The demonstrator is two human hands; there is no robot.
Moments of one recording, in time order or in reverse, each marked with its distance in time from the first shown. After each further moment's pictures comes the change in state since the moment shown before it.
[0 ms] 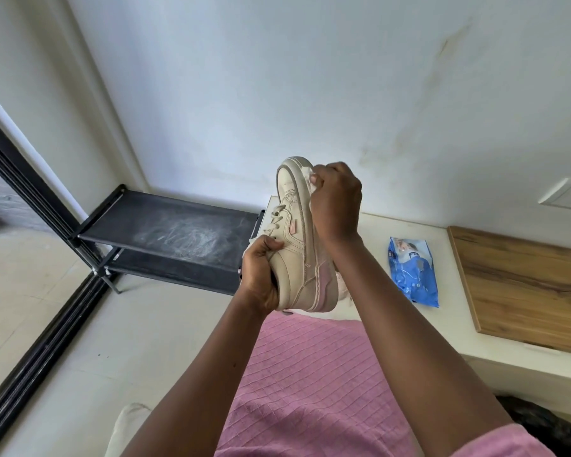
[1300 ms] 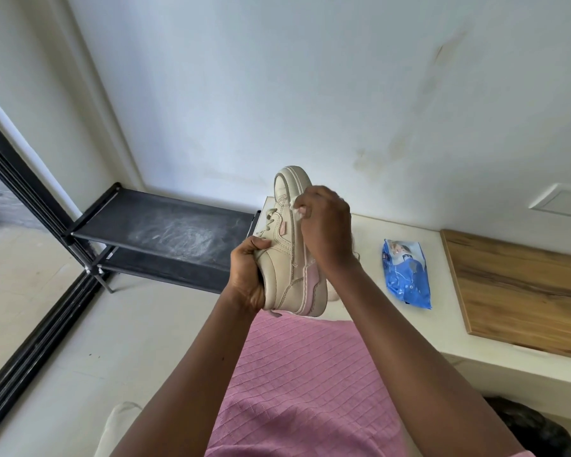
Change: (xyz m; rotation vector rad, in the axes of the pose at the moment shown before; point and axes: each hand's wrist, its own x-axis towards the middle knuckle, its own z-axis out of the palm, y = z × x) left_hand 0.006 0.004 -0.013 -0.044 -0.052 -0.031; right_hand -0.031 0.003 -0.007 0.015 -0.176 -0.085
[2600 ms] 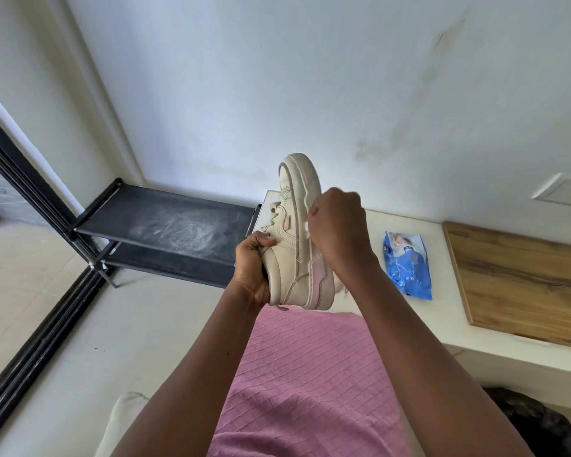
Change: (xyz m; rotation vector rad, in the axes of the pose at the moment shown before) left_hand -0.005 -0.007 0.004 0.049 0.044 0.000; right_hand -0.006 -0.027 -0.050 -0.276 -0.312 0.290
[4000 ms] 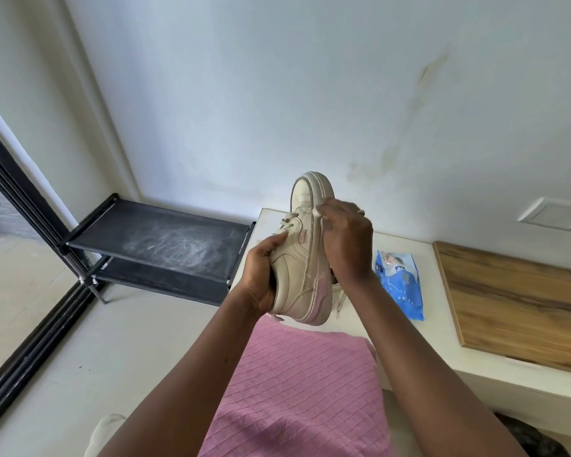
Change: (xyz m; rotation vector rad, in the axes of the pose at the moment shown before) left_hand -0.007 0.001 0.034 0.108 -0.145 -0.039; right_hand 0.023 0.043 0.027 0.222 0.523 -0.382
